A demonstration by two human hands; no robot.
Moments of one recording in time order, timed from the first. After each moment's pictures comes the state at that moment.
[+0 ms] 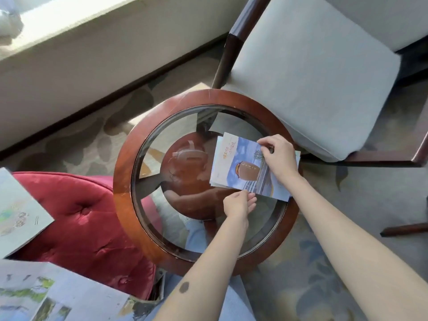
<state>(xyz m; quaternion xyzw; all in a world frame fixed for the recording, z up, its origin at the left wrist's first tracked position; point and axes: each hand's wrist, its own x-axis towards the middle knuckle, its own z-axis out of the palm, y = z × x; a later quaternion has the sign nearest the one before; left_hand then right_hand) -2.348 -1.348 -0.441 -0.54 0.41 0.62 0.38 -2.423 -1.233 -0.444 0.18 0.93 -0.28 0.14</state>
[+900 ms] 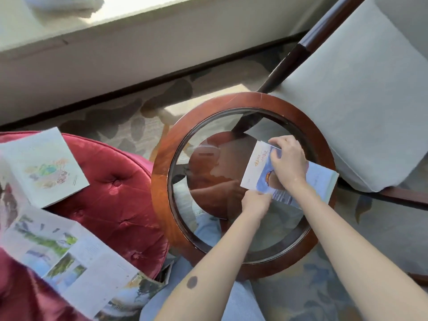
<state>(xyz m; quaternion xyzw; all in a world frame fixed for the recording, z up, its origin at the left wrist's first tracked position) -2.366 -1.393 -0.434 -0.41 0.56 0.56 0.45 -2.443 -1.312 -0.439 0.08 0.97 -0.20 0.14</state>
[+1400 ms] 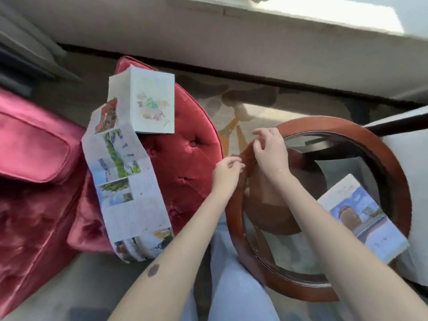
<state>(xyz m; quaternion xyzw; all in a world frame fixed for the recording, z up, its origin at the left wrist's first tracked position) -2.310 -1.622 -0.427 -0.51 0.59 0.62 0.11 -2.406 -1.554 -0.427 -0.17 0.92 -0.27 0.23</state>
